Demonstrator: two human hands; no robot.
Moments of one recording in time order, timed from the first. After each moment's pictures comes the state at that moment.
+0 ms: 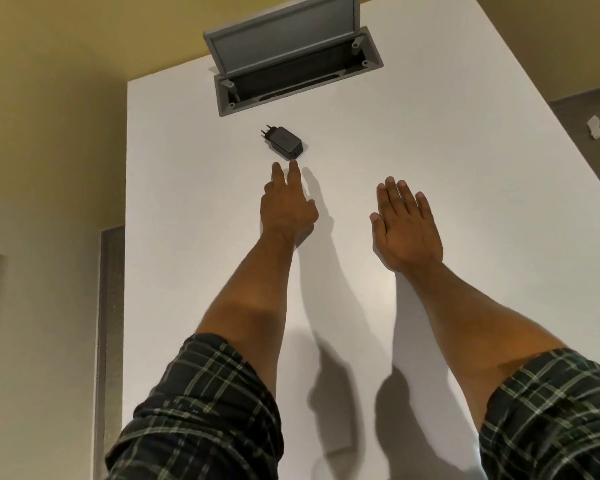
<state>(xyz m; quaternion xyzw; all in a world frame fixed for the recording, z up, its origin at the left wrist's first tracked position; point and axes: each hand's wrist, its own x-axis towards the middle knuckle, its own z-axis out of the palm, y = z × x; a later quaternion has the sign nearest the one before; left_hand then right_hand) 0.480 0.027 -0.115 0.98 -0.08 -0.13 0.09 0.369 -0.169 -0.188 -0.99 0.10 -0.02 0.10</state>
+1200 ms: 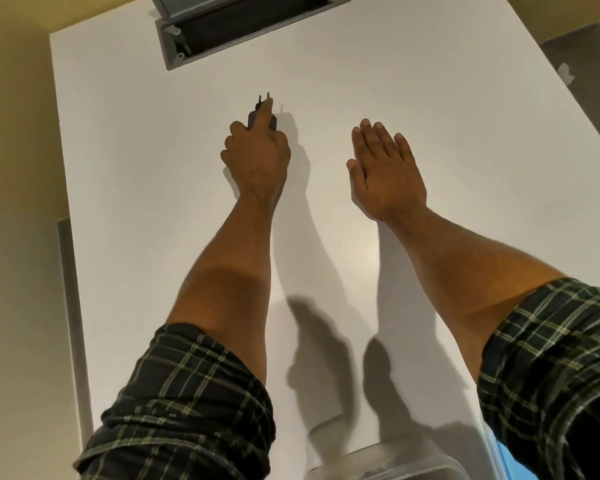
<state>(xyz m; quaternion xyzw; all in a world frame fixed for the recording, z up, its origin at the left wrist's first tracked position) 0.483 0.019 -0.129 0.98 0.01 0.03 0.19 0.380 -0.164 -0.181 -0.99 0.09 -0.01 0.11</state>
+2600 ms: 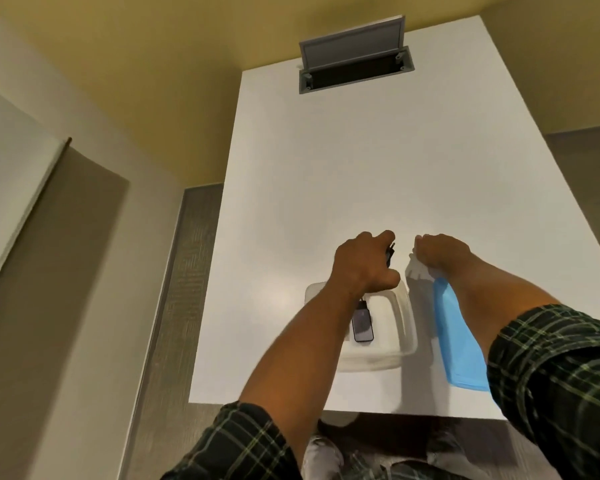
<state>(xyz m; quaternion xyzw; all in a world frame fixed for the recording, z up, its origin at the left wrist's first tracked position) 0.055 0.023 0.036 0.96 -0.16 -0.15 0.15 0.110 -0.167 -0.086 -0.96 0.00 0.29 -0.01</state>
